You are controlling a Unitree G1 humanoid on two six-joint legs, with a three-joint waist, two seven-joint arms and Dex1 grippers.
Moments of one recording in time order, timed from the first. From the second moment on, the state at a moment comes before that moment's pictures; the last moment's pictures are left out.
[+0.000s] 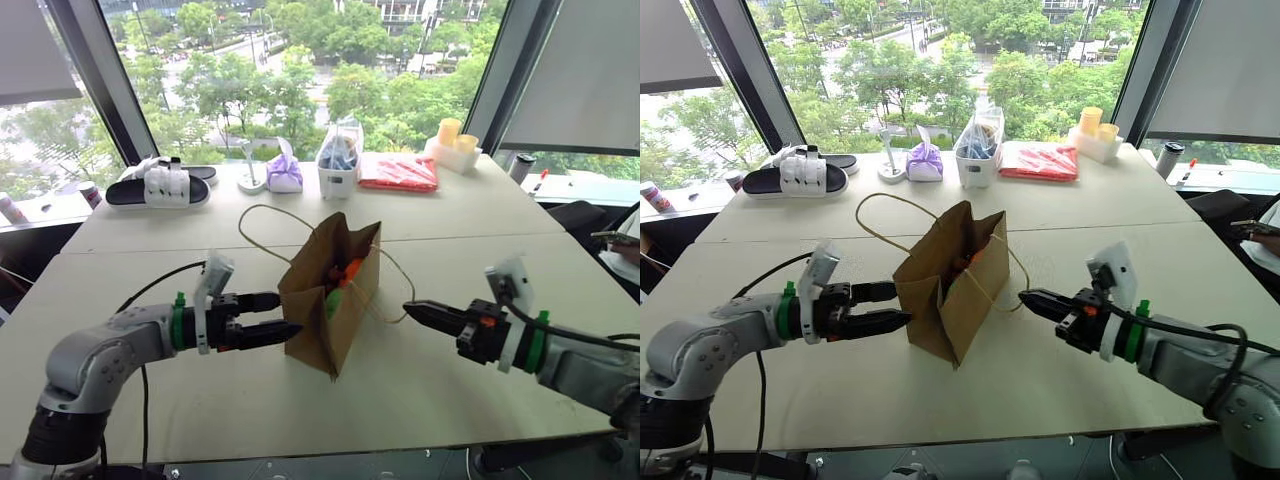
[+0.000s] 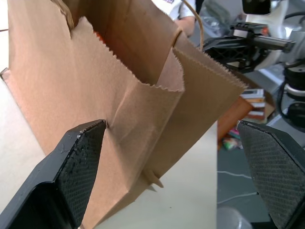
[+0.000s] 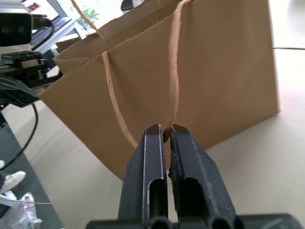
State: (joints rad) left arm -0.34 0.65 0.10 -0.35 -0.89 0.93 -0.90; right arm -0.14 -0.74 -0.34 -0.63 1.19 1.04 0.36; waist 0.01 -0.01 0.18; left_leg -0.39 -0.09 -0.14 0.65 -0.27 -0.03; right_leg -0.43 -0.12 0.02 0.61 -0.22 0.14
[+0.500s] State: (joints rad) left arm -0.31 0.66 0.05 -0.36 -0.83 0.87 -0.90; right arm -0.20 -0.92 -0.53 -0.58 1.53 0.99 0.26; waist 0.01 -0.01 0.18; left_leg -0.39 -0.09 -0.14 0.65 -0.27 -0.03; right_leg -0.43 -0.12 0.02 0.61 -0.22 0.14
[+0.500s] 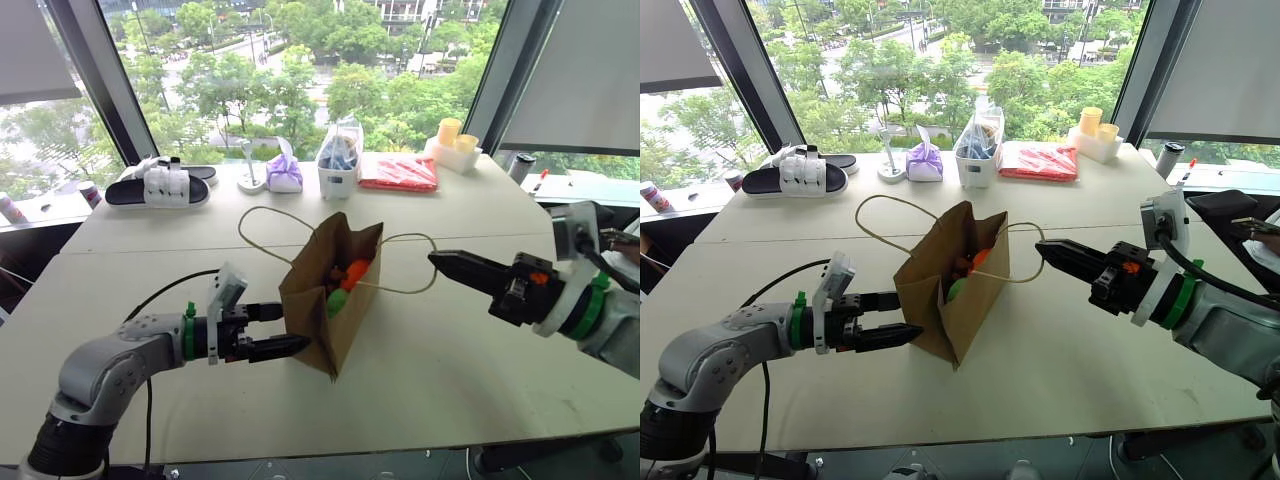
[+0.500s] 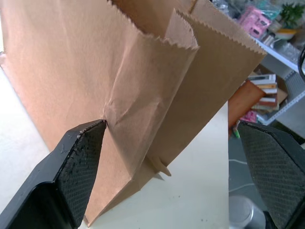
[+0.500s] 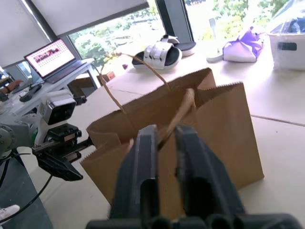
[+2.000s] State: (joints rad) left arm -0.37 0.53 -0.06 -0.35 -0.72 0.84 -0.78; right arm -0.31 -0.60 0.08 -0.44 0.79 0.83 0.48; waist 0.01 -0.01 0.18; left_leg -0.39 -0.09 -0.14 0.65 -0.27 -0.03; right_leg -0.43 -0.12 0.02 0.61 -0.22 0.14
